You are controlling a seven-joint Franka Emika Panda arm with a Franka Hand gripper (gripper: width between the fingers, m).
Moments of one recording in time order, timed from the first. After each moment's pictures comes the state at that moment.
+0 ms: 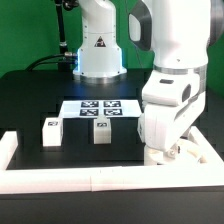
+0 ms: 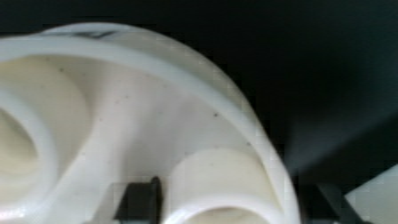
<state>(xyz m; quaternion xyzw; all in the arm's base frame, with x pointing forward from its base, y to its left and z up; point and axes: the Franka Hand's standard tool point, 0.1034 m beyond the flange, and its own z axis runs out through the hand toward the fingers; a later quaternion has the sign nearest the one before) 0.590 0.103 0.013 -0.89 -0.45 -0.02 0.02</state>
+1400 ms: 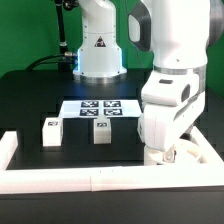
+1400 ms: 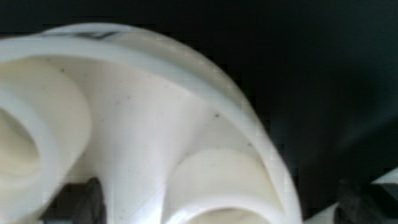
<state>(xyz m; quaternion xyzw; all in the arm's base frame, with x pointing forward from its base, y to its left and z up) 0.590 0.103 0.012 -0.89 -0.45 -0.02 0.02</state>
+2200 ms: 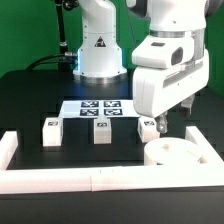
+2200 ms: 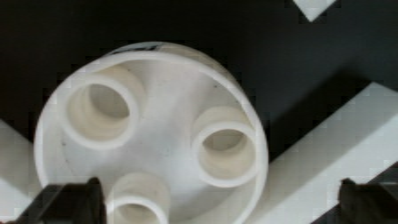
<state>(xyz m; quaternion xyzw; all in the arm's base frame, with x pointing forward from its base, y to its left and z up) 0.588 0.093 0.068 -0.93 -0.36 -0.02 0.02</state>
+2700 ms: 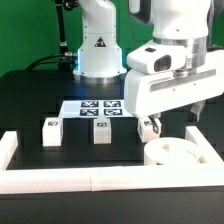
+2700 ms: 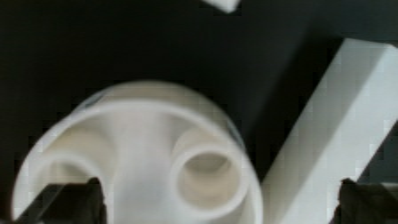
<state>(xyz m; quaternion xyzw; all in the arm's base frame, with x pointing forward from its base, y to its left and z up) 0.569 0.100 0.050 -0.99 -0.17 0.01 0.03</state>
